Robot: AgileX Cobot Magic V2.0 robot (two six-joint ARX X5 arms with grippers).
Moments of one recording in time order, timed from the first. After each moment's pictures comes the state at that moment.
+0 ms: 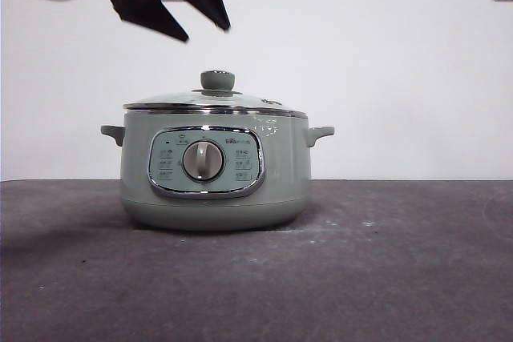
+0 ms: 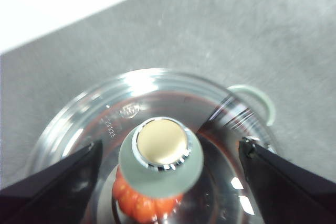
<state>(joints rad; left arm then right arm) -0.41 1.58 1.47 -0.42 0.21 0.14 0.62 1.22 1.86 -1.25 0.02 0.00</state>
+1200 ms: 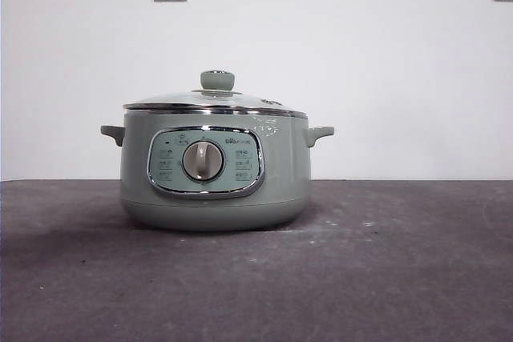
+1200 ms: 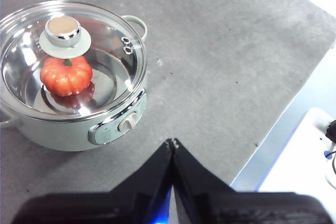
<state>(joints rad) -0.41 1.04 1.47 -1.11 0.40 0.13 0.62 1.22 1.86 -1.35 -0.23 0.03</state>
